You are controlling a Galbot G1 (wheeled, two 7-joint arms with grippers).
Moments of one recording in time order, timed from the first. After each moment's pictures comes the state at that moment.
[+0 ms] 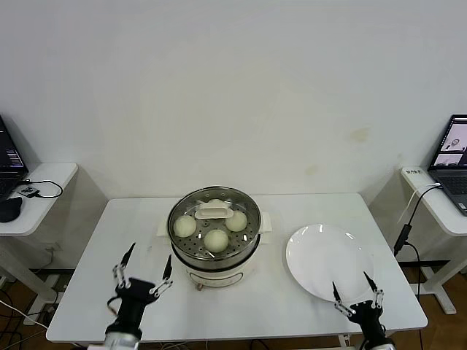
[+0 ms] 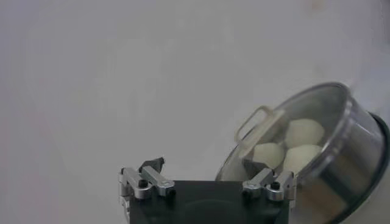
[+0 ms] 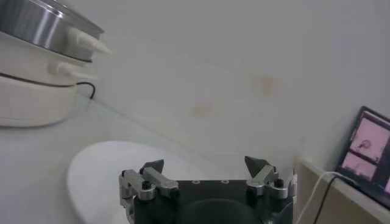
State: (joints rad) left arm 1.74 -1.32 -0.51 -2.23 0.30 -0.01 -0.12; right arm -1.66 1.34 0.74 1.78 -0.13 0.36 -0.10
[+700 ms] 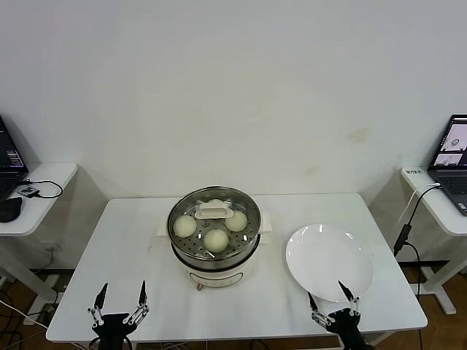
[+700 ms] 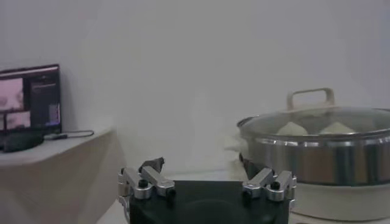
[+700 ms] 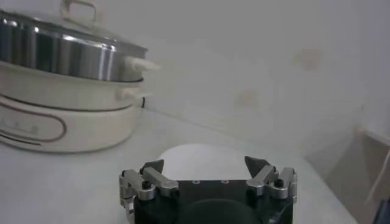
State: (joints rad) left arm 1.87 -1.39 -0.60 -2.10 -0.11 -0.24 -0.16; right arm -1.75 1.32 0.63 1.94 0.05 0.18 -0.14
